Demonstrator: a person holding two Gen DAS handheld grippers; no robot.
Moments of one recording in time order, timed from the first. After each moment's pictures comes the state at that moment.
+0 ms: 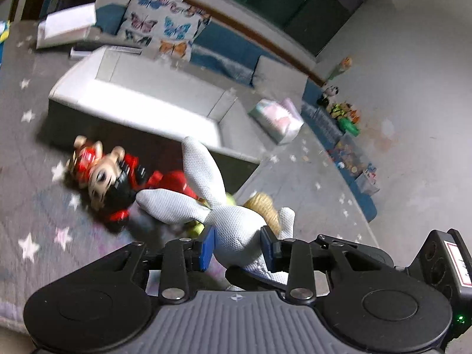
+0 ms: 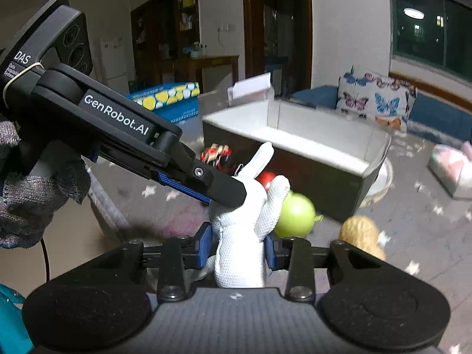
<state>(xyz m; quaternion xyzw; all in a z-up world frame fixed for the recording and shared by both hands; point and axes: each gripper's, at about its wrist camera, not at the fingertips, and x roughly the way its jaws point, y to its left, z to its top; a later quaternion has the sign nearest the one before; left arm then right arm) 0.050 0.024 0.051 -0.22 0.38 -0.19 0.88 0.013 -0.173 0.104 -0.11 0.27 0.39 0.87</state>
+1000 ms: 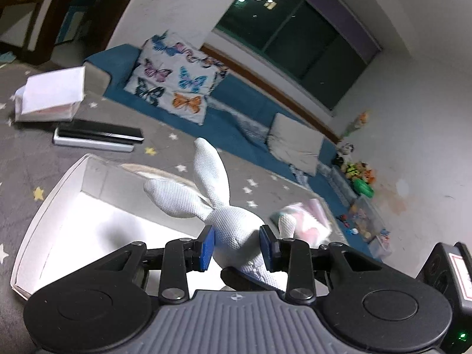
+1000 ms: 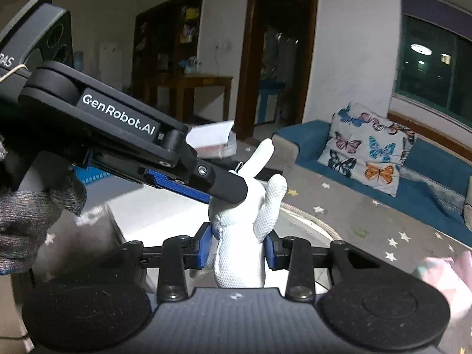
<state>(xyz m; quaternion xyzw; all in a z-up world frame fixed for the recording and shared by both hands) 0.222 0.055 0.081 -0.26 0.31 -0.13 0.91 0.205 -0.106 0.155 -0.16 0.23 0.40 0.87</state>
